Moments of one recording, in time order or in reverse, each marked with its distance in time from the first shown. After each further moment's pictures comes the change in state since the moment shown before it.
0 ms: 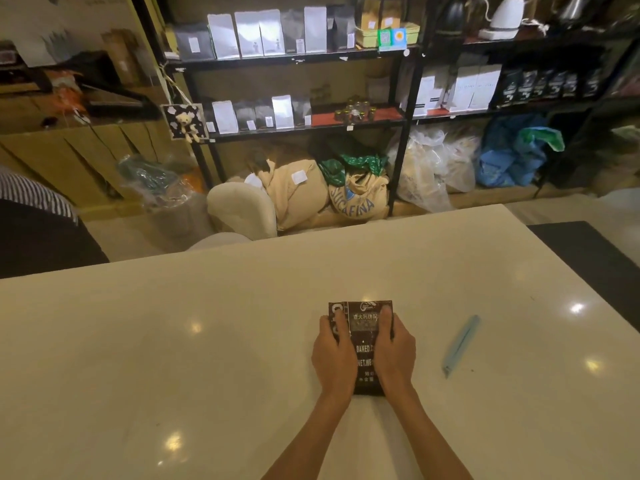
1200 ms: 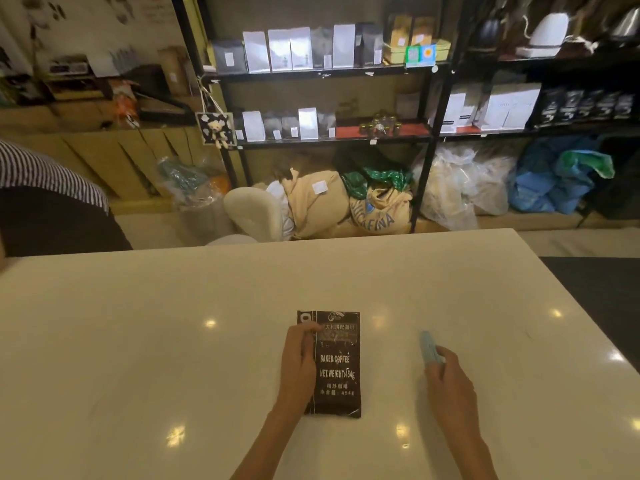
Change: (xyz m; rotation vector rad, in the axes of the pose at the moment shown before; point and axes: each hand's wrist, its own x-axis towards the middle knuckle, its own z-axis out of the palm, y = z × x) left_hand -0.012 0.004 -0.004 -0.088 -0.101 0.198; right_hand 0.055 0.051 -0.137 -0.292 -0.236 0.106
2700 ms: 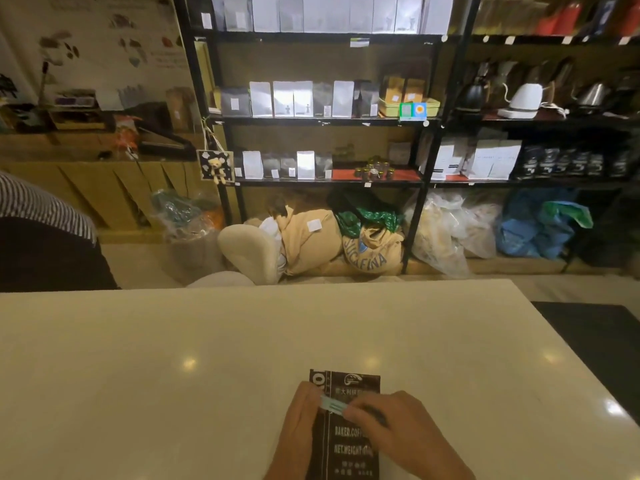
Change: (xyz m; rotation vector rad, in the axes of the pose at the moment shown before) left_hand 0.014 0.001 0.000 -0.370 -0.263 -0.420; right_hand 0.005 -0.098 0.009 -0.231 -0.522 -0.643
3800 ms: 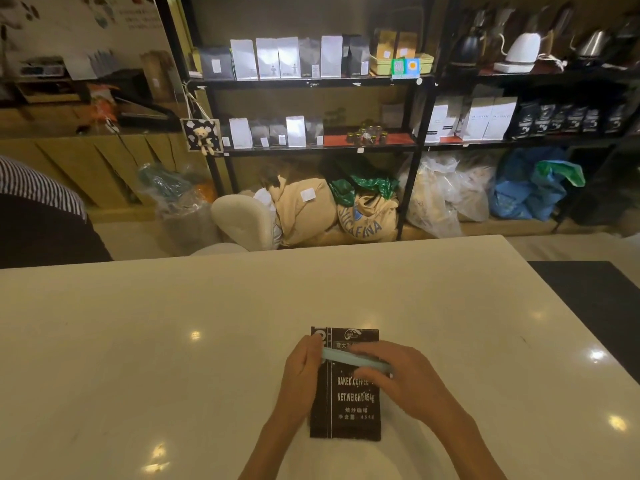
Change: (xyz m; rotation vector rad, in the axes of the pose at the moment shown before) left_hand -0.006 0.006 0.000 0.151 0.019 0.187; right_hand -0.019 0.015 0.010 0.088 0.120 -0.005
